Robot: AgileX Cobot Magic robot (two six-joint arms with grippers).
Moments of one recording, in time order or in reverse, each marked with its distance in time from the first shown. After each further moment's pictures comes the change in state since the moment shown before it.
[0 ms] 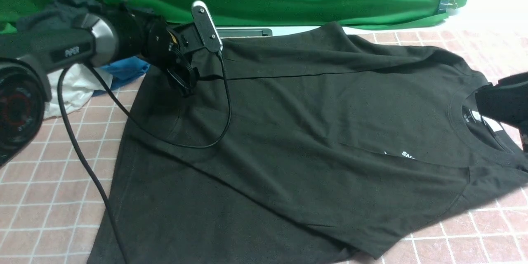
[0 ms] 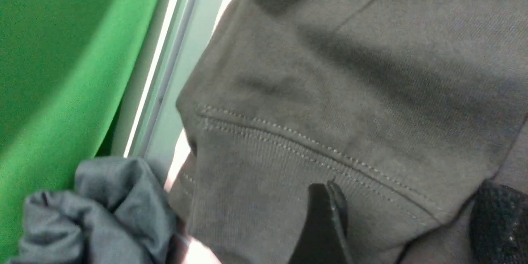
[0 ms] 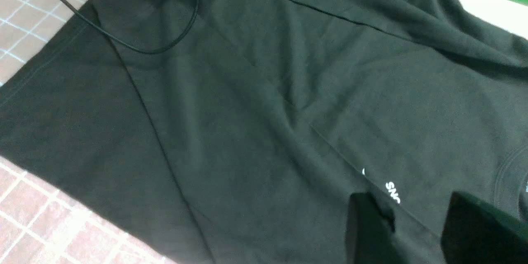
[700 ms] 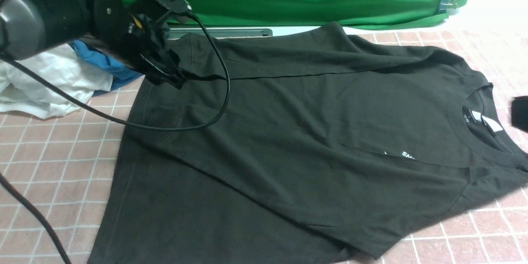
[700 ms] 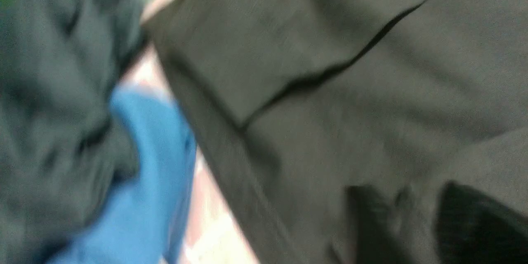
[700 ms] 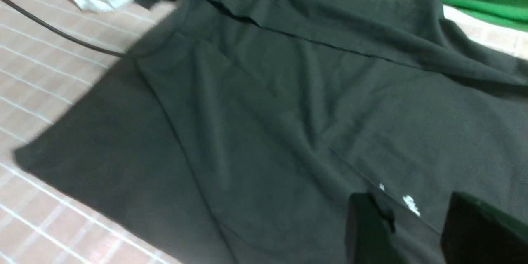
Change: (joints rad) right arm 0.000 -0.127 0.072 0.027 -0.038 0.030; left arm 0.000 -0.362 0.236 -0.174 0.201 -0.296
